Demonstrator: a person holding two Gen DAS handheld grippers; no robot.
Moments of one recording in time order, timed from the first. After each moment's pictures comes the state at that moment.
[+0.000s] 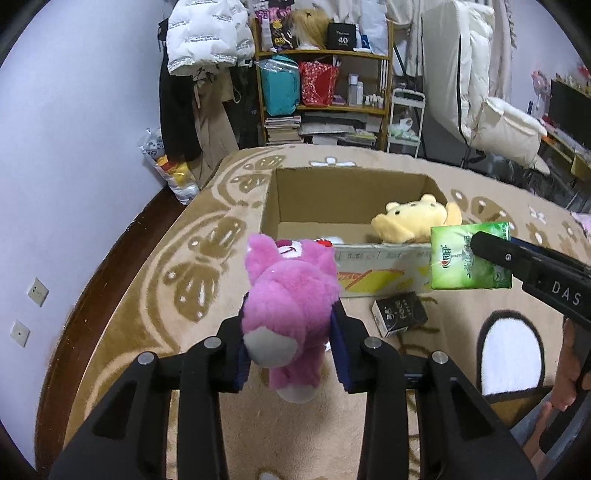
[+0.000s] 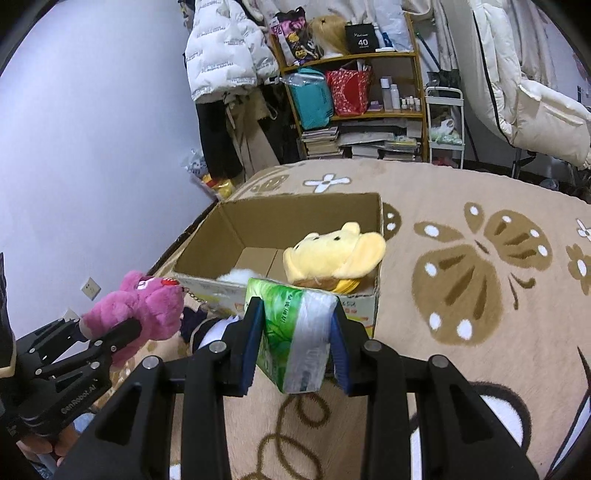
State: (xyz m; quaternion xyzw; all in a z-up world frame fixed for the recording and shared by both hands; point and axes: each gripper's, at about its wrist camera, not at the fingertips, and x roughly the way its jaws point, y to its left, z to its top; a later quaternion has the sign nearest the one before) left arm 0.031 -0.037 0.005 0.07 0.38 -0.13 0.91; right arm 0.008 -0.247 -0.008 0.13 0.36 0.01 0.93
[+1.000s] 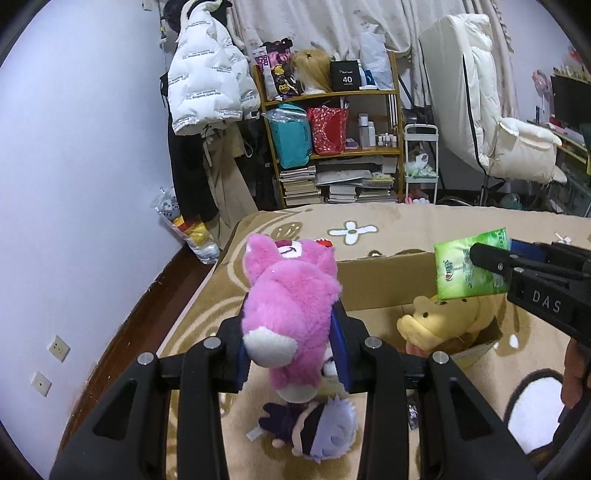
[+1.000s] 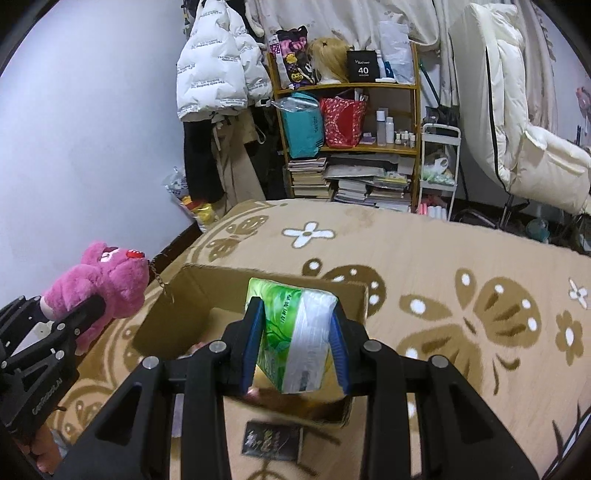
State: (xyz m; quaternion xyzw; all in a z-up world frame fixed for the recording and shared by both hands) left arm 0.104 -0.079 0.042 0.12 0.29 -0.11 0.94; right arm 0.091 -0.264 0.019 0.07 0.33 -0.02 0.94
